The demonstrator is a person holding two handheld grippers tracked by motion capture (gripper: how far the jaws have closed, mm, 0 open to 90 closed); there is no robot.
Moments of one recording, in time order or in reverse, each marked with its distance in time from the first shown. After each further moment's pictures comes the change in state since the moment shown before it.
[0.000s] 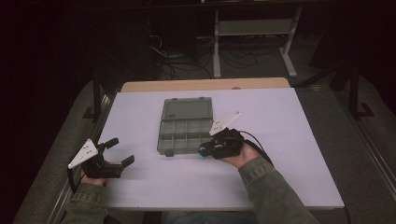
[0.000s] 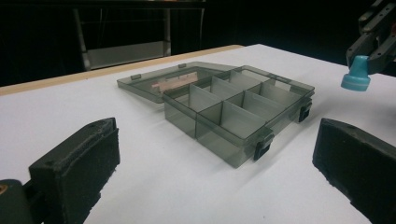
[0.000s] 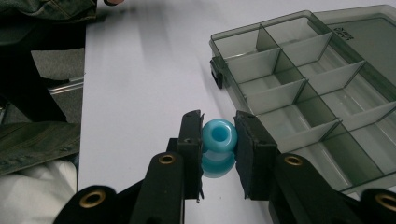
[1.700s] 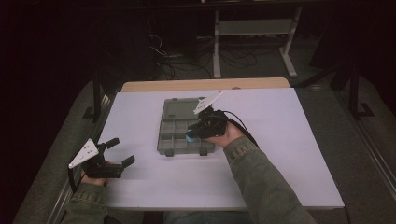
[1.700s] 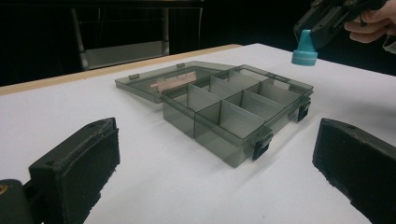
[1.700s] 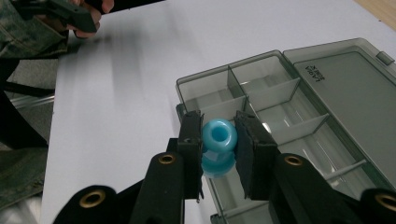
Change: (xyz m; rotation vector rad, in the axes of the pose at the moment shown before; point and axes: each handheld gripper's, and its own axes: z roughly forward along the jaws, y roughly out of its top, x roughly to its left) left arm 0.000 0.000 0.001 0.003 -0.006 0.000; right arm -0.035 0.053 0.023 0.007 -0.007 0.023
